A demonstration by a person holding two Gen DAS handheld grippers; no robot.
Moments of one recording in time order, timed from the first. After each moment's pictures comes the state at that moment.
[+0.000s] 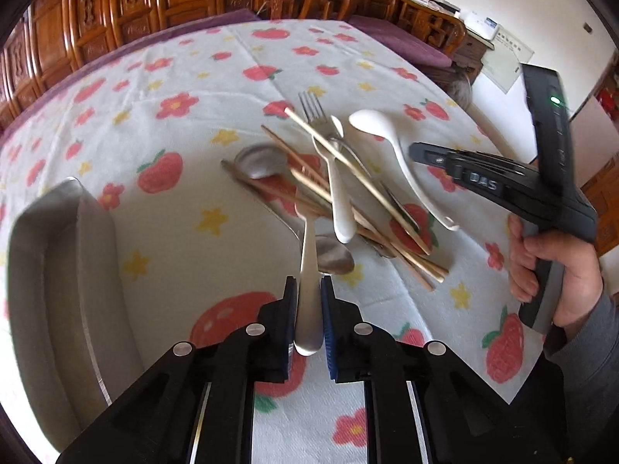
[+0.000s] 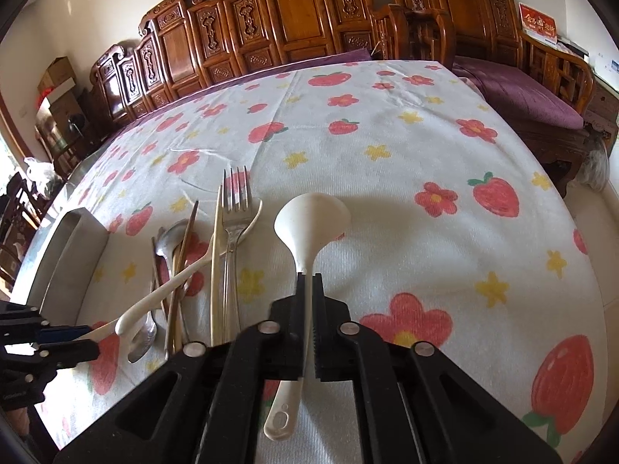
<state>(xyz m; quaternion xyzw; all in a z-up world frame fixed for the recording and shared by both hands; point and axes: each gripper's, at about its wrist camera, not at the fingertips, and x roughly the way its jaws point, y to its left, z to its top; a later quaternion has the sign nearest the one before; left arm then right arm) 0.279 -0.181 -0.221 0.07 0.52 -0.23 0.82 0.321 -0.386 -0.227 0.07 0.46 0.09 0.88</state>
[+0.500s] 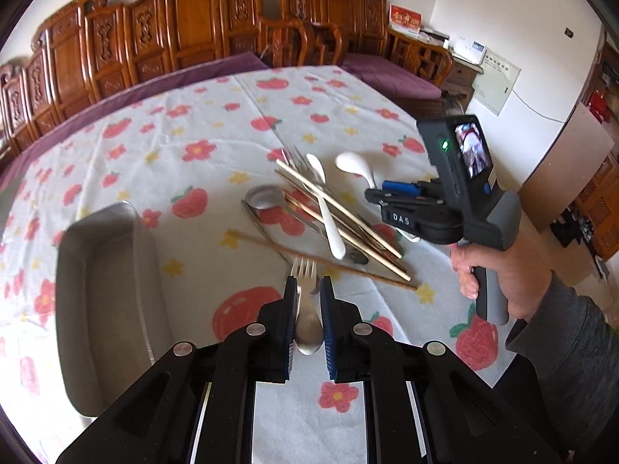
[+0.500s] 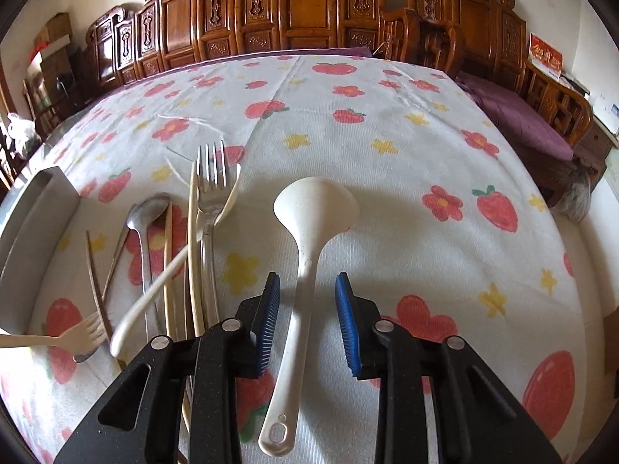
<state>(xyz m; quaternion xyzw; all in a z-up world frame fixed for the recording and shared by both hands) 0.233 -0.168 -0.163 0.07 0.46 -0.22 0.86 0.324 -0.363 -0.240 -0.02 0.47 0.06 0.88</state>
